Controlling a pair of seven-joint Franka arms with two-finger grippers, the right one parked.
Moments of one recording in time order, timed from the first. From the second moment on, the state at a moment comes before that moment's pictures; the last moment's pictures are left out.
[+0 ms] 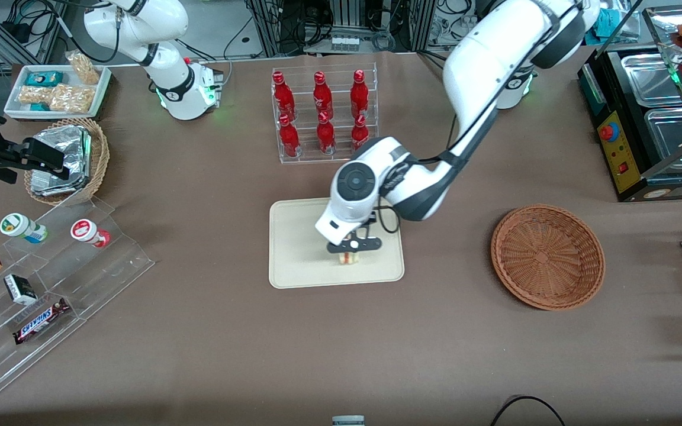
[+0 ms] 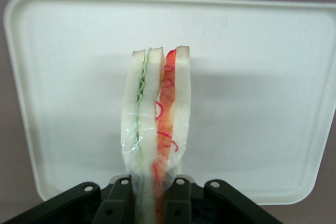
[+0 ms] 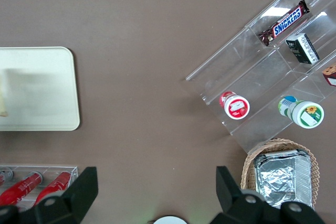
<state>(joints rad) -0.50 0.80 -0.39 -1.33 0.15 2.04 -0.92</state>
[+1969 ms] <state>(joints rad) -0.49 0.54 -0.31 -1.39 0.21 1.75 -1.01</state>
